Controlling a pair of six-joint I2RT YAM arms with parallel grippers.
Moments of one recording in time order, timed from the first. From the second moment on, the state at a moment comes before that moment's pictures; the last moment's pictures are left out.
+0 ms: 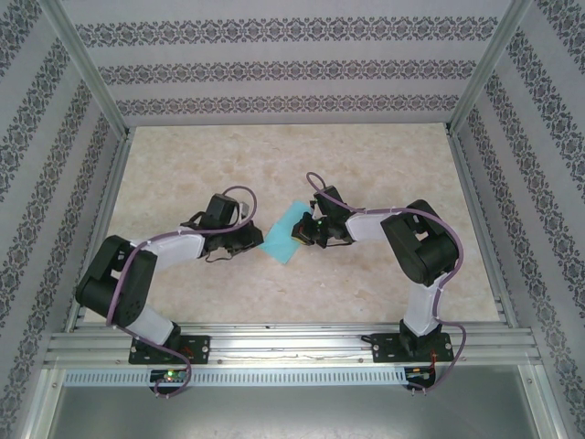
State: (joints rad) left arm -0.39 1.56 0.73 -0.07 0.47 -0.76; right arm 0.53 1.90 0.93 0.04 -0.53 0.99
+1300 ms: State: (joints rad) left arm -0.39 1.46 0.77 -0.24 0.44 -0.62; right arm 0.51 1.86 0.99 -0.20 -0.48 0.77
